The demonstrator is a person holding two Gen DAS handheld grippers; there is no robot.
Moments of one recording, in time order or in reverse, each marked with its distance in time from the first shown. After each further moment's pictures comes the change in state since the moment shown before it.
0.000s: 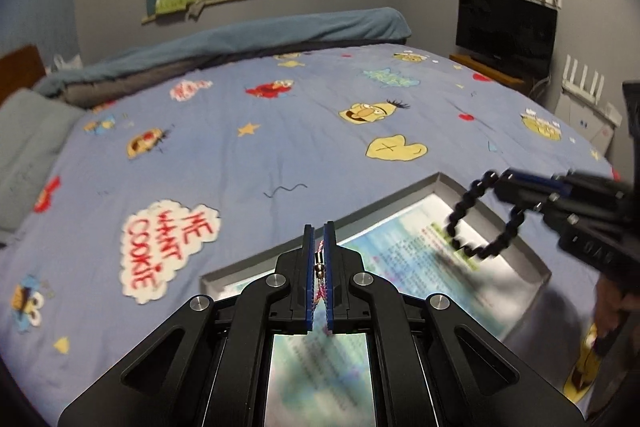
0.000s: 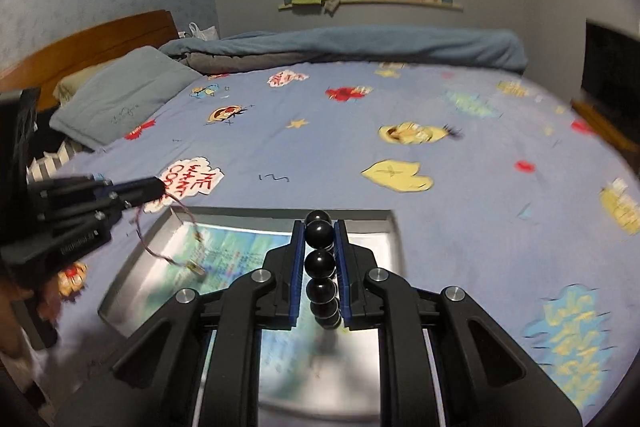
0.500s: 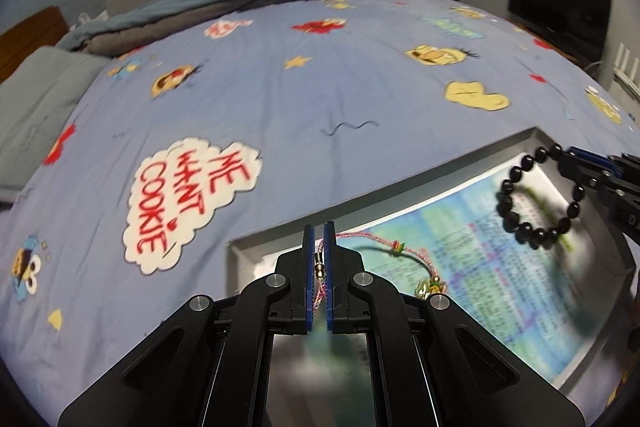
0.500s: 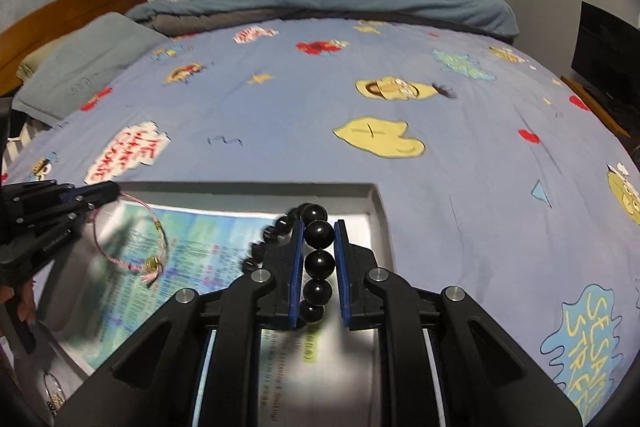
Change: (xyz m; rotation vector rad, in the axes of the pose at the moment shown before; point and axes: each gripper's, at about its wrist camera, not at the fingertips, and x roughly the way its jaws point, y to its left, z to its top) left arm 0.064 0.039 -0.028 -0.056 0.175 0.155; right arm 0.062 -0.019 -0.012 -0.004 0.140 -0.135
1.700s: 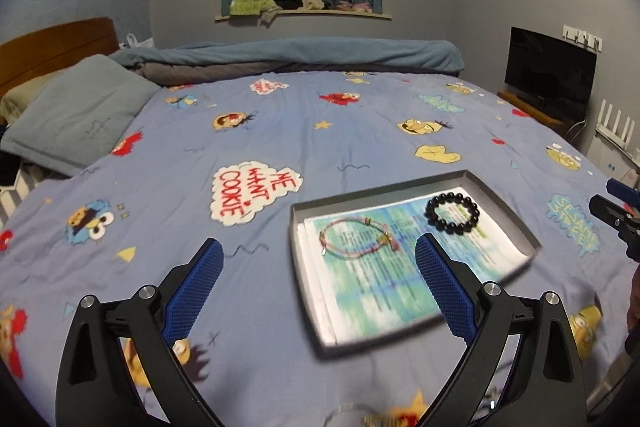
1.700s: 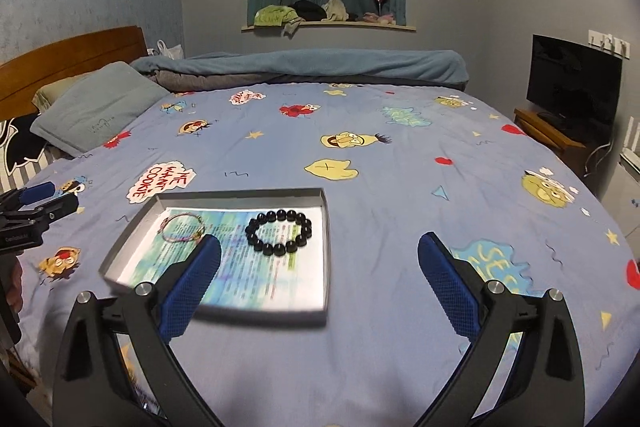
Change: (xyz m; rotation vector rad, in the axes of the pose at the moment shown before) left arm -0.182 0.013 -0.079 -0.112 -0.253 0.011; right arm -0.190 -0.007 -0.073 0.022 -0.244 -0.063
